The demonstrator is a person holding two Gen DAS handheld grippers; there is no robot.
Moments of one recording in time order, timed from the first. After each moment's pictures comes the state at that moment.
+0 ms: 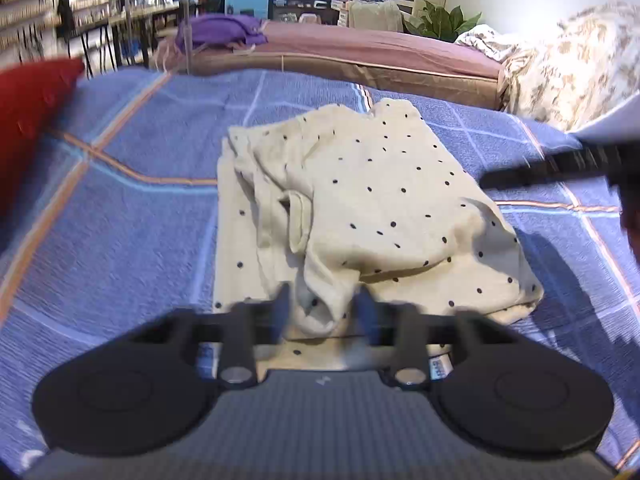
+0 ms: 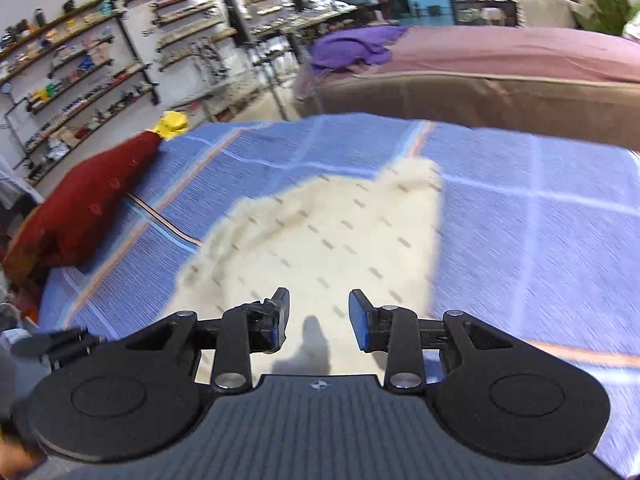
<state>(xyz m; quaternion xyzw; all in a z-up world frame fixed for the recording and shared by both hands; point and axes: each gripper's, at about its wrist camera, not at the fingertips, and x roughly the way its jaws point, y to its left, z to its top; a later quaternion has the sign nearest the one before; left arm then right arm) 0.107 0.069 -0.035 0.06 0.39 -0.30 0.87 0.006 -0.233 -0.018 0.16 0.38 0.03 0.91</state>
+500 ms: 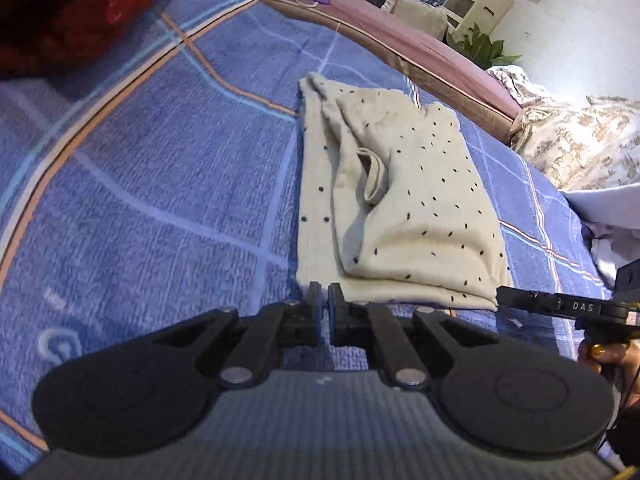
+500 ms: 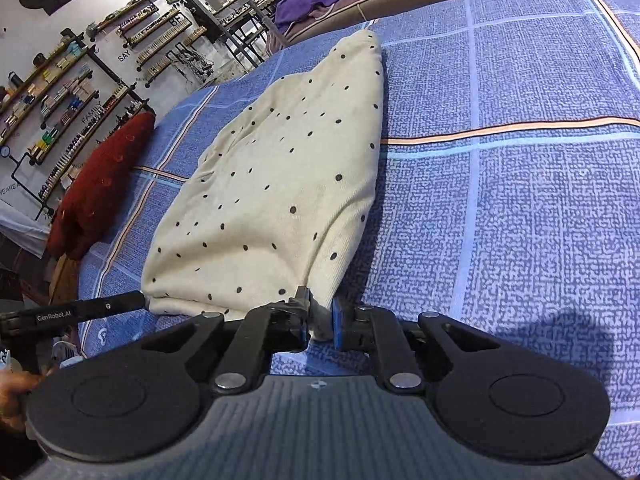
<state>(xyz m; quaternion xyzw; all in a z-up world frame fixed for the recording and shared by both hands) 0.108 0.164 -0.042 -0.10 0.48 -0.28 0.83 -0.051 -0.237 -0.067 0.28 0.42 0.07 0.86</state>
